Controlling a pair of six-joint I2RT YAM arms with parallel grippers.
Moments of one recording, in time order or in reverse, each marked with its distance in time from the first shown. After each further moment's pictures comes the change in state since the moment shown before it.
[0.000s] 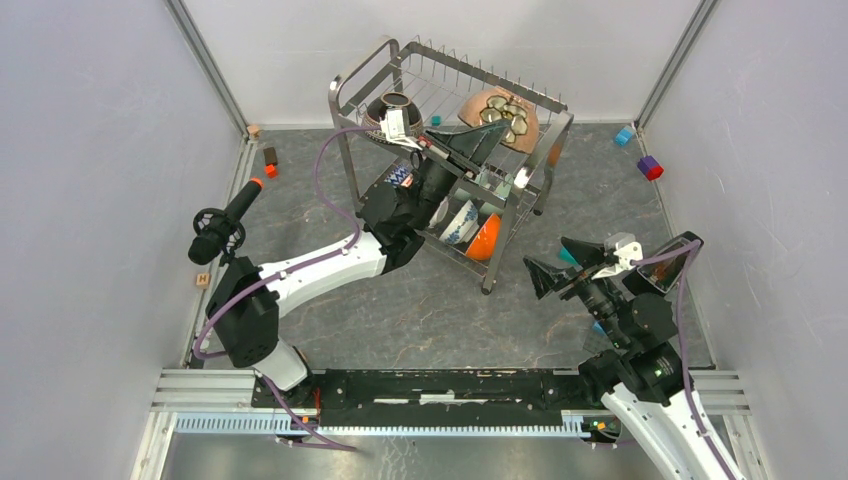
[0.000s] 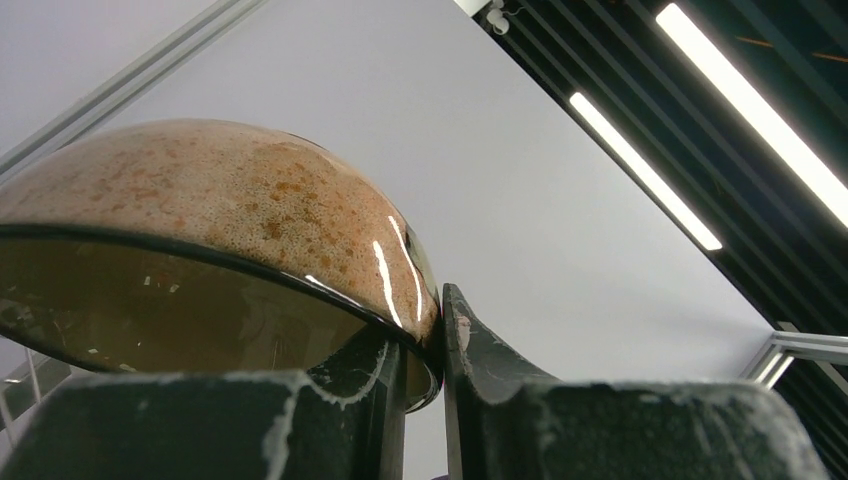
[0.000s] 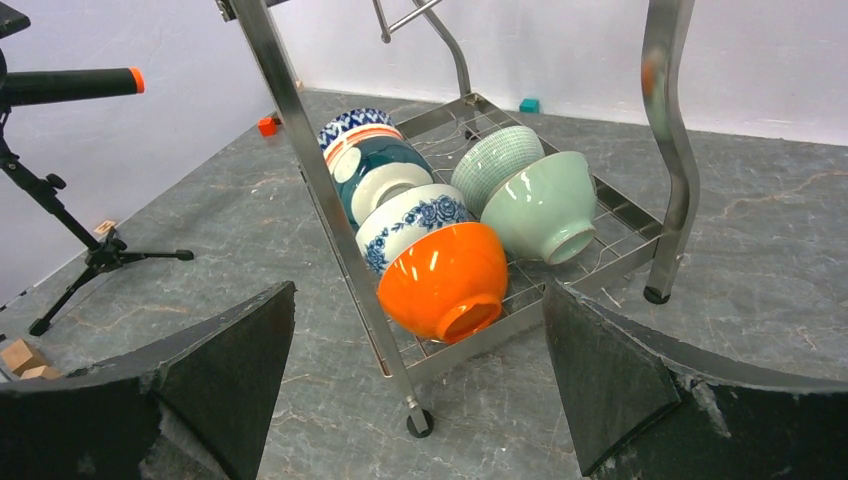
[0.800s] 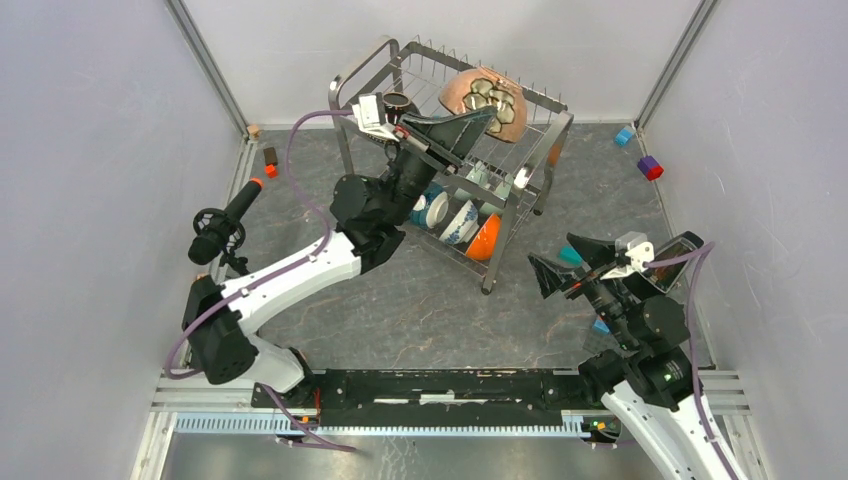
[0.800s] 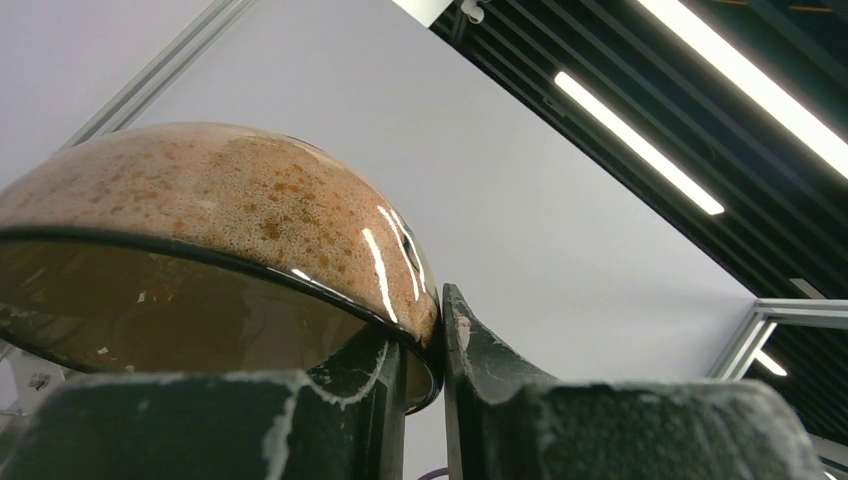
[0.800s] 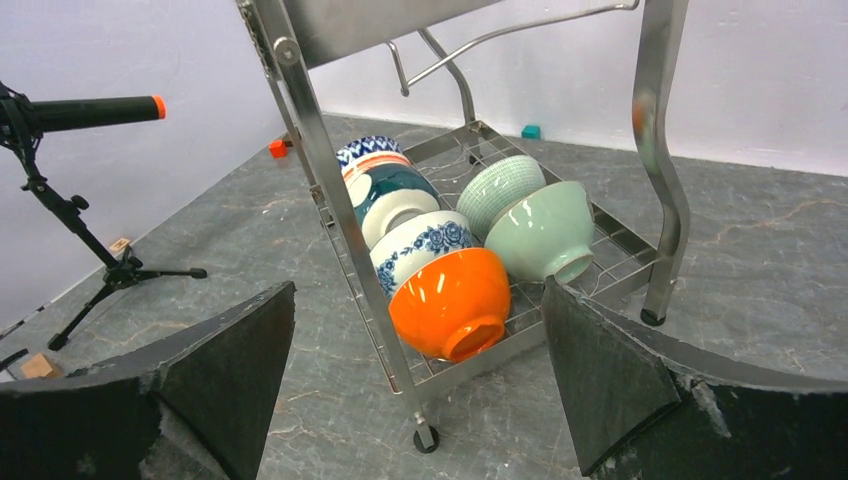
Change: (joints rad) left arm 0.008 -0.113 0.055 -0.119 0.055 0.086; right arm 0.000 0.001 0.065 -0.027 -0.001 0.000
